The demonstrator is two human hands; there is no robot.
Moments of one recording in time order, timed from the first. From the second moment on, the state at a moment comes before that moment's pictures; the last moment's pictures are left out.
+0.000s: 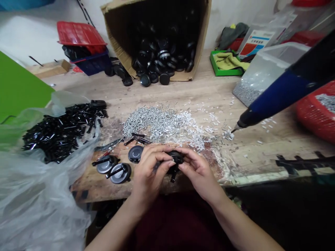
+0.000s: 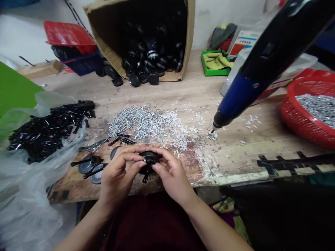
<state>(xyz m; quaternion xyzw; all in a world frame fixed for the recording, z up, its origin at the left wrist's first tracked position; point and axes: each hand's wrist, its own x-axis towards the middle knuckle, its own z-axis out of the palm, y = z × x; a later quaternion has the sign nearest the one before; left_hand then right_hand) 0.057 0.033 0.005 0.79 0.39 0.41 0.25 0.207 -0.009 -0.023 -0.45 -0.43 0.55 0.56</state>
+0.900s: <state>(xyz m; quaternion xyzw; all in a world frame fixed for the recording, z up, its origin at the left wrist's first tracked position) 0.035 0.006 -0.006 0.90 0.33 0.26 0.12 0.209 -0.013 -0.029 -0.48 -0.38 0.61 0.51</state>
